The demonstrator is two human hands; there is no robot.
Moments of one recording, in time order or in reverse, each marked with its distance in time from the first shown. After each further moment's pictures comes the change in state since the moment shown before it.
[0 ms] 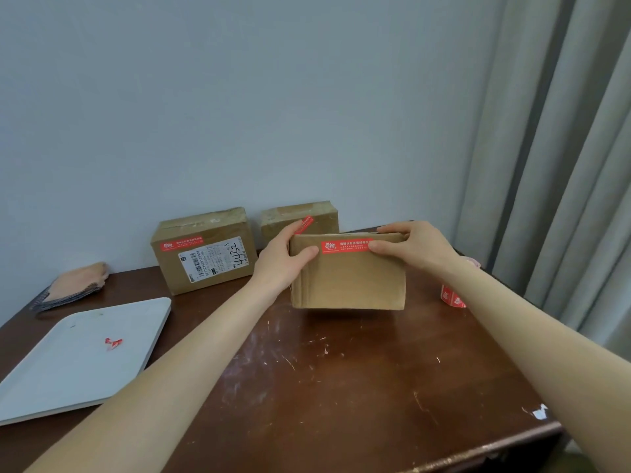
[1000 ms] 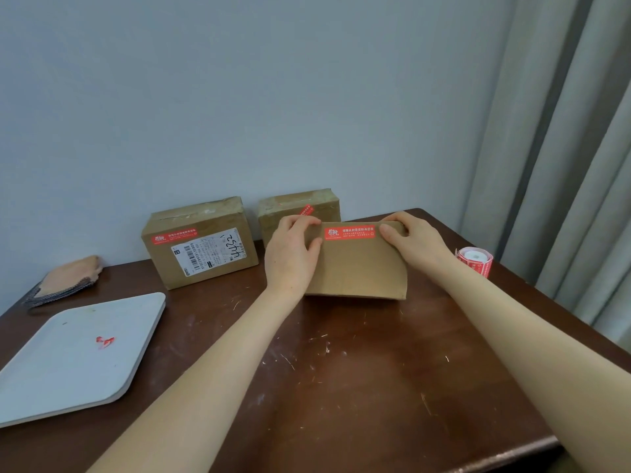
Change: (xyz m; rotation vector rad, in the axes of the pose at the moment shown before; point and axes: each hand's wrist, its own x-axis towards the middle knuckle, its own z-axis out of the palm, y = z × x) left_hand 0.017 -0.010 0.035 0.380 0.294 0.241; right_hand 0.021 0.018 0.026 0.047 0.074 -0.027
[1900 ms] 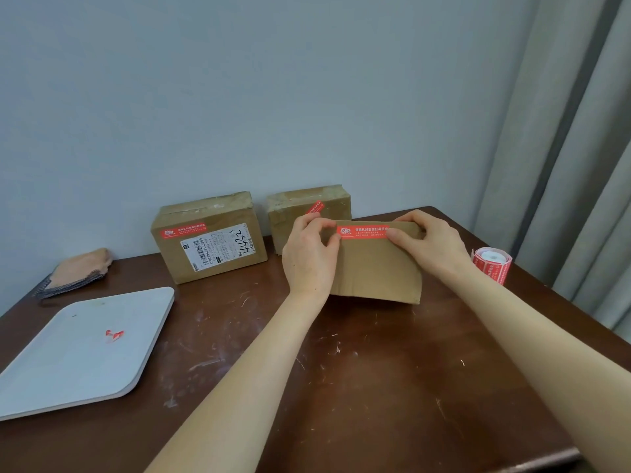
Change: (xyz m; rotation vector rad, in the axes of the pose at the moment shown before) left_hand -0.008 0.014 0.009 -0.095 0.093 -0.140; right_hand -0.008 -0.003 0.003 -0.021 0.079 0.010
